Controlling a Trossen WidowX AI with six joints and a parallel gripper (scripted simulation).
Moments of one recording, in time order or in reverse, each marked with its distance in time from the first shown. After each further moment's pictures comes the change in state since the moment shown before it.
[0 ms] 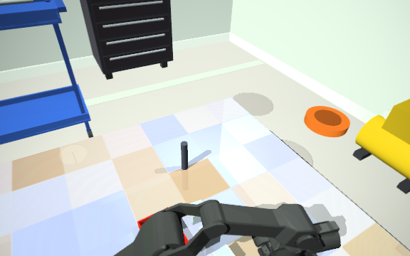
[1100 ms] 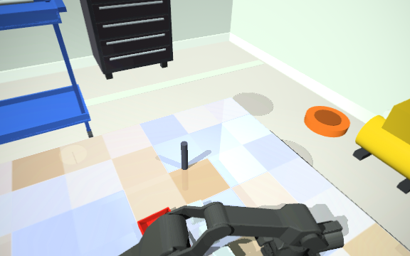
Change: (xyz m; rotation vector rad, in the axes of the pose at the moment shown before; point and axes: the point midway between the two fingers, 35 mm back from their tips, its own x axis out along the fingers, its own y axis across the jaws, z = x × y) arm 0.003 0.000 0.008 -0.002 0.008 0.001
